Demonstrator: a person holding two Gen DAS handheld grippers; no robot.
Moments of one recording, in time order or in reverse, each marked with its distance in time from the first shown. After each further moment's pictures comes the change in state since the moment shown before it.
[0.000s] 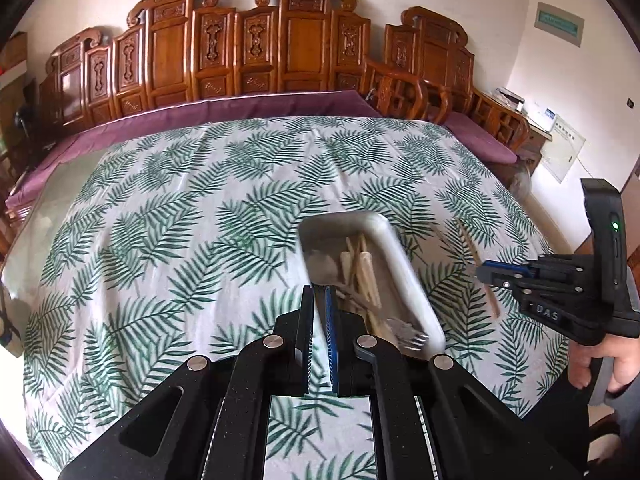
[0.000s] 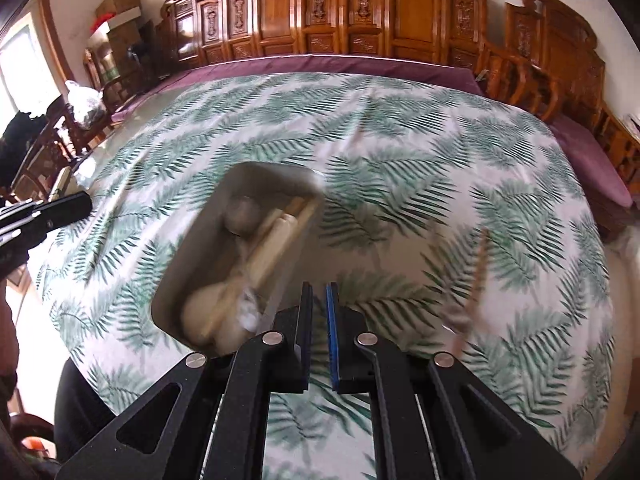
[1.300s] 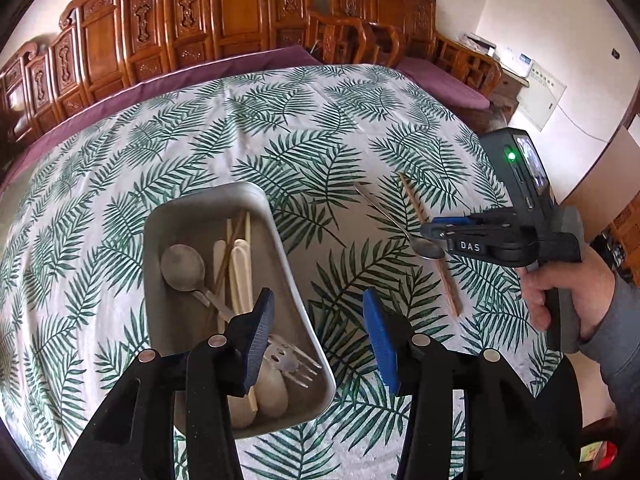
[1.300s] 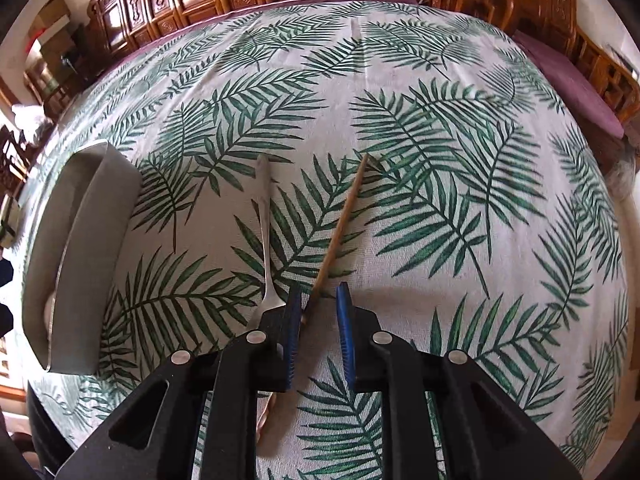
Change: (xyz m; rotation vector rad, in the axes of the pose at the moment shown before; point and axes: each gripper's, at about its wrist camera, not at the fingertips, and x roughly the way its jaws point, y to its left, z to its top) left arm 0.087 -0.114 0.006 0.107 0.151 -0.065; right arm 0.100 -0.143 -0.009 0.128 0.175 -0.054
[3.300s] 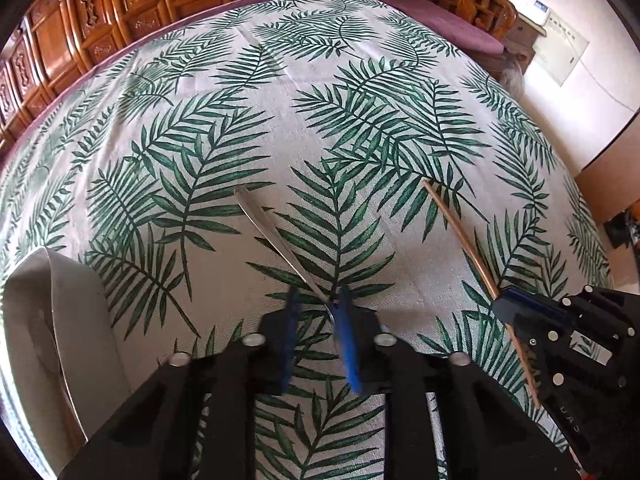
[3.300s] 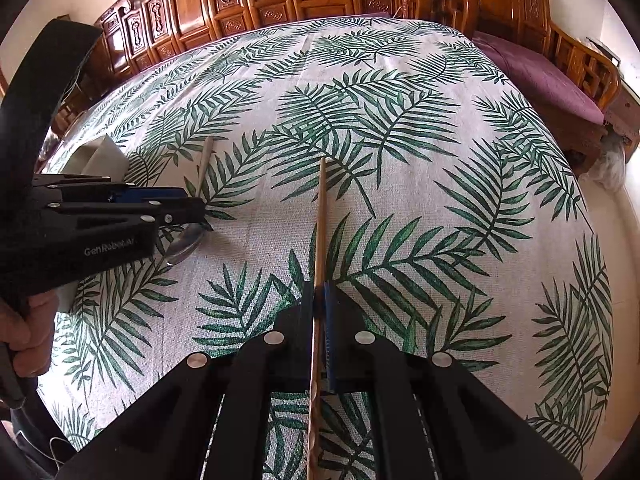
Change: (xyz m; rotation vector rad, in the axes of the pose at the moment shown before) left arm 0.154 -0.100 0.062 0.040 0.200 0.036; right arm -0.030 -0.071 -0.064 0.036 -0.111 0.025
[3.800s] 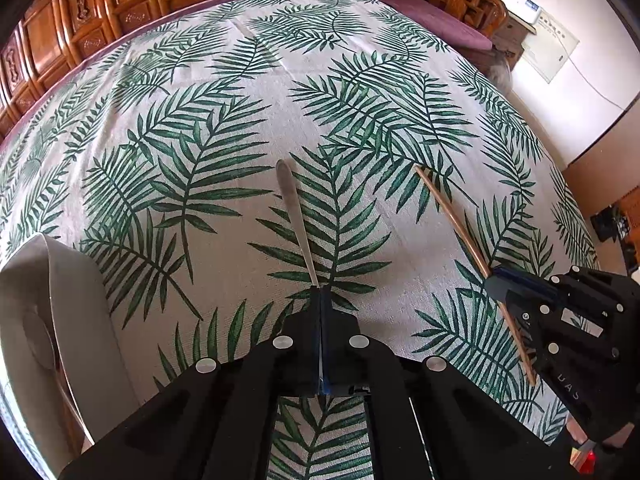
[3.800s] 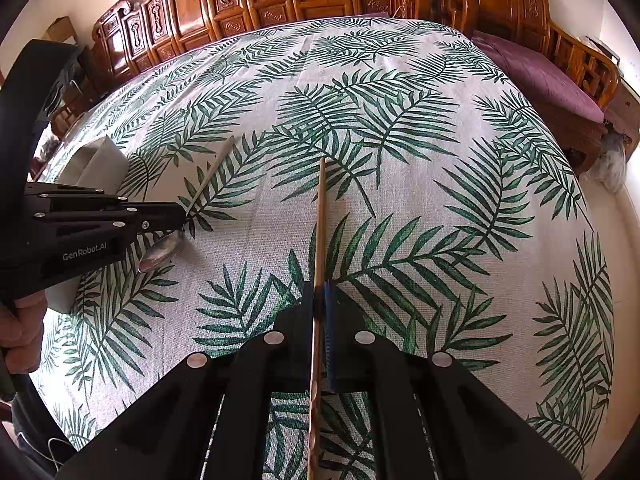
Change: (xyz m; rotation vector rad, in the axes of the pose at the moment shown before) left arm -0.005 0.008 -0.009 0.008 0.022 -0.047; right arm 0.000 -0.001 0.000 0.003 0.000 0.003
